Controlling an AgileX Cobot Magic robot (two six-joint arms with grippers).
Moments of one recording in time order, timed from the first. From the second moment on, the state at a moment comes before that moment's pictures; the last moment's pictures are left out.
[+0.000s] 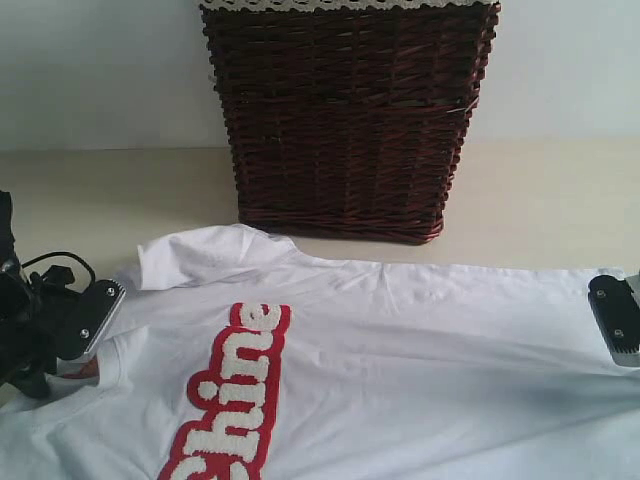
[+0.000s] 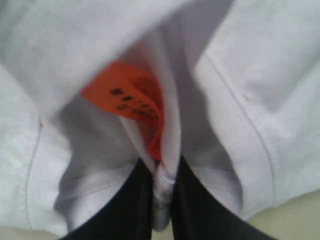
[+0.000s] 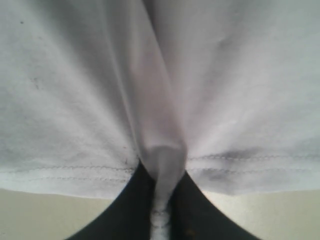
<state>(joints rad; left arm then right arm) -0.22 1.85 -0.87 0.09 0.70 1.46 -0.08 1.86 -0.85 -0.28 0.80 -1.25</state>
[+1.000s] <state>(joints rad) -0.22 1.78 -0.92 0.11 0.77 1.34 -0.09 1.84 -0.93 -0.03 0.97 -1.22</state>
